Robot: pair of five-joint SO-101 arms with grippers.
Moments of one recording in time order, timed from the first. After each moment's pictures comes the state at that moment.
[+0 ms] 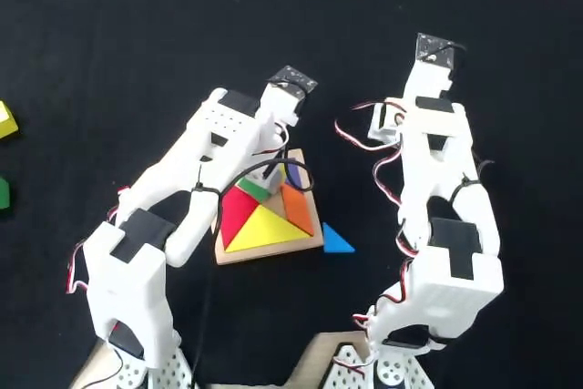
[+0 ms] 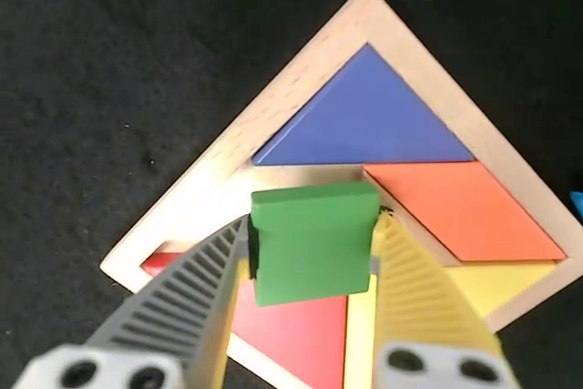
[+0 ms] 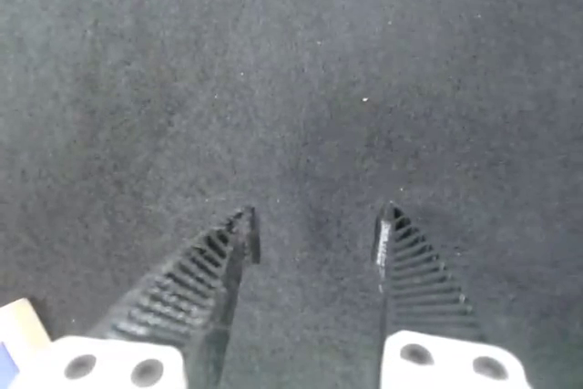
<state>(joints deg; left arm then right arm) 19.9 23.1 -0.1 70.4 -11.0 8.7 12.4 17.8 47.1 -8.4</state>
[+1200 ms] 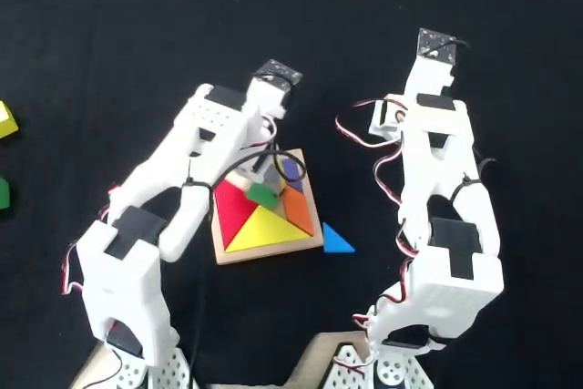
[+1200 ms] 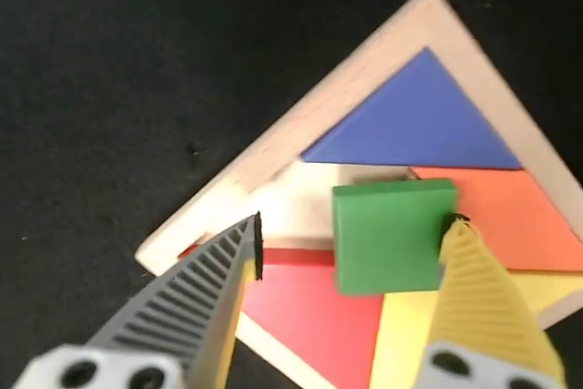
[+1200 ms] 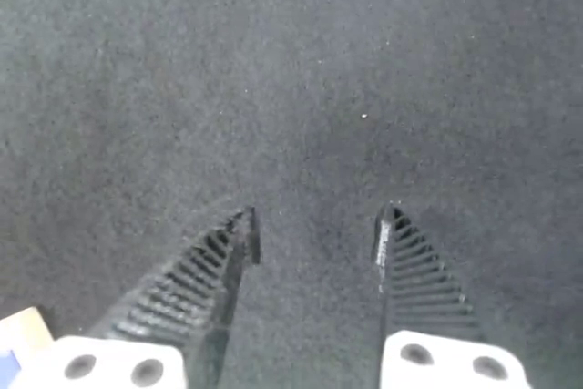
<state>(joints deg) 15.6 23.1 -0.1 70.0 -10.9 8.7 12.4 16.4 47.1 -8.4</state>
